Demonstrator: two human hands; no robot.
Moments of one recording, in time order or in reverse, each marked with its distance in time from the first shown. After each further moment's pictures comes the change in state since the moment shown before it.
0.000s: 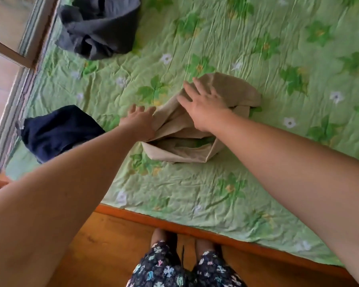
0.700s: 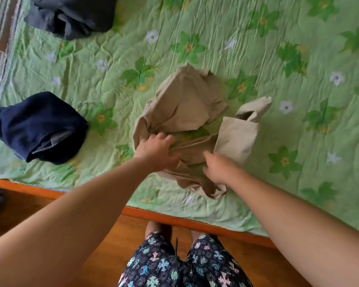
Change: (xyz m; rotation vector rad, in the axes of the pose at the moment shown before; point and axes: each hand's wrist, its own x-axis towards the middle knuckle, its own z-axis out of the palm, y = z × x) left_hand -0.030 0.066 0.107 0.023 -0.030 0.232; right_hand -0.110 -0.012 0.174 0.537 -0.381 0.259
